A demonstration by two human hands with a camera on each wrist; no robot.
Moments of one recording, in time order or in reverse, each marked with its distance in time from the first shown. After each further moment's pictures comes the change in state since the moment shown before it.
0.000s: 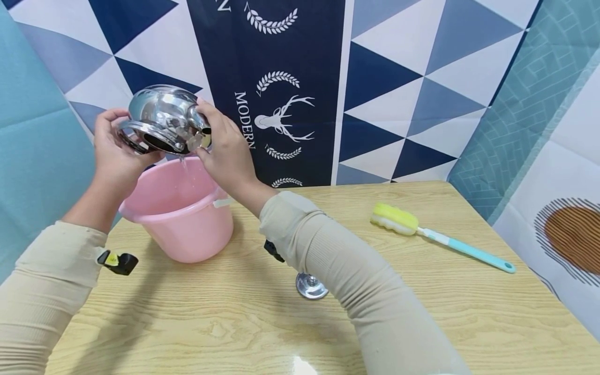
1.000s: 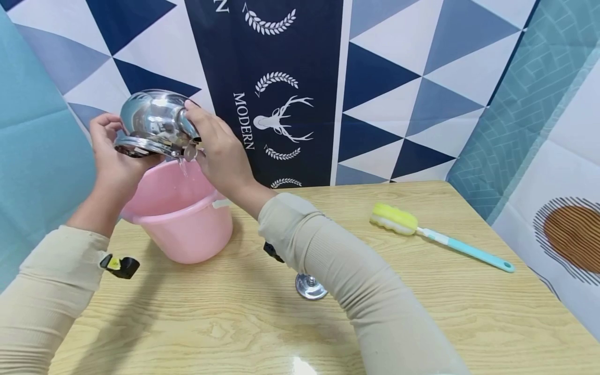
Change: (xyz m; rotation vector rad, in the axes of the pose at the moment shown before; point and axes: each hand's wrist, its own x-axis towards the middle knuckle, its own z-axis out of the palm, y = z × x) left_hand -0.002 -0.006 0.003 0.155 0.097 0.079; right_hand -0.002 0.001 -0.001 -0.037 -0.024 -0.172
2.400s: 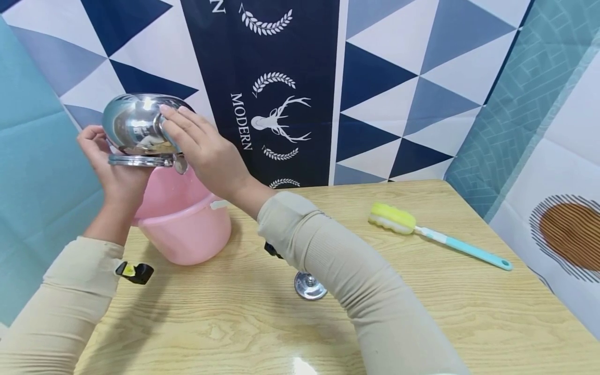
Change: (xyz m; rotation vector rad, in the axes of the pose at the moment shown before) left_hand -0.023 0.007 0.014 -0.096 0.177 0.215; right_hand 0.008 -0.003 -0.003 -0.124 0.020 -0.327
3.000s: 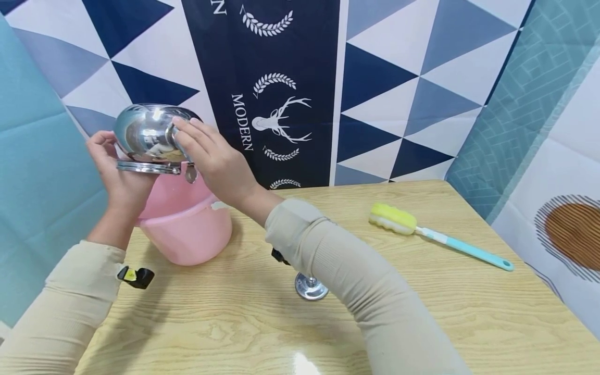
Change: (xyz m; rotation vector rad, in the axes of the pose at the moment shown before) left_hand 0.000 -0.026 -0.006 -0.018 -0.047 -0.058; right_hand -0.014 -0.002 -0.001 -0.048 0.022 0.006
